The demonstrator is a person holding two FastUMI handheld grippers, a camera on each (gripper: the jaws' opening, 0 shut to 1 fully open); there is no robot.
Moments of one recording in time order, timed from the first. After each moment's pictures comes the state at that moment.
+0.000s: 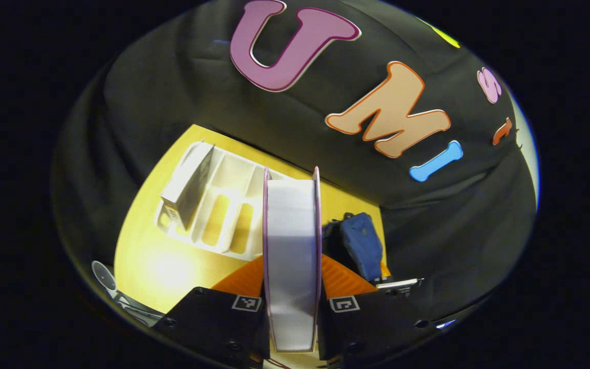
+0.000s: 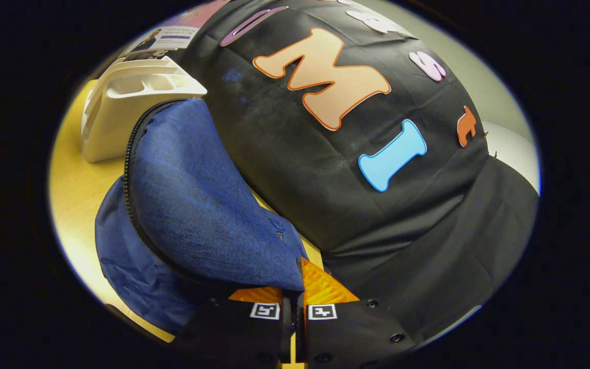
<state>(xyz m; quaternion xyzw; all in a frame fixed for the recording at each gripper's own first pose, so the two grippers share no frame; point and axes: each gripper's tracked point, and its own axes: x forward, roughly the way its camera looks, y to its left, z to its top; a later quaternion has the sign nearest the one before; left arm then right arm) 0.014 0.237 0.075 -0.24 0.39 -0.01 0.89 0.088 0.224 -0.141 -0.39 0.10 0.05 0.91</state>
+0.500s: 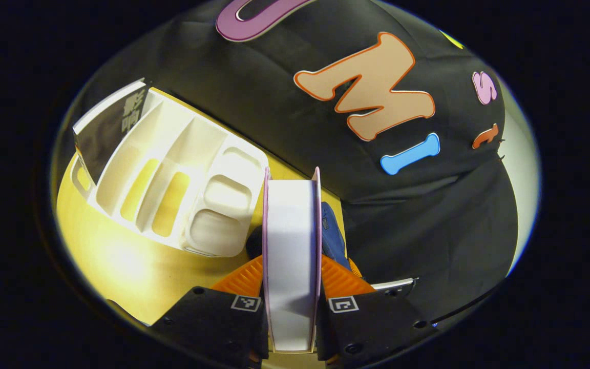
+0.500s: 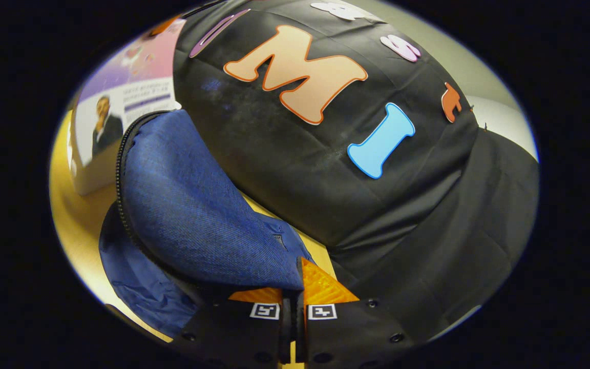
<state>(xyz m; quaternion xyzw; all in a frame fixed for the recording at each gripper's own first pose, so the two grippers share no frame) 0.037 0.135 -0.019 -0.32 0.38 -0.09 0.87 0.097 0.219 -0.135 -0.32 0.11 0.03 0.94</state>
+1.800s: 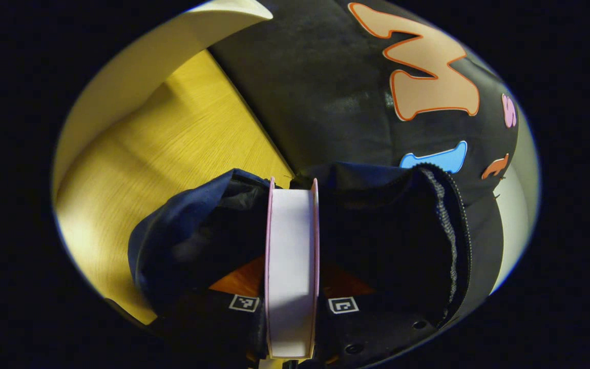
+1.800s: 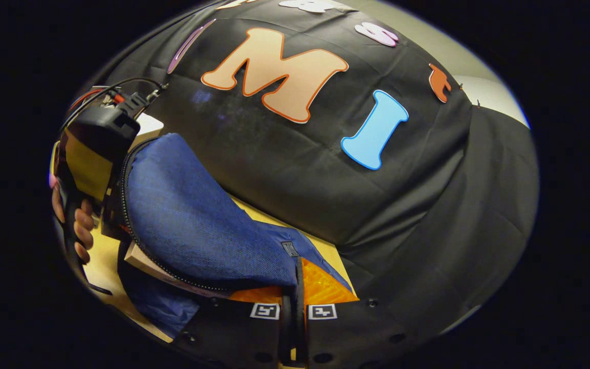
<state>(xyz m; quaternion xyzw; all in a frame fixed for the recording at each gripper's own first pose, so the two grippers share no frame) 0.181 -0.020 -0.215 -0.47 0.28 -0.11 0.83 0.112 0.208 -0.122 -0.26 0.12 0.04 0.96</state>
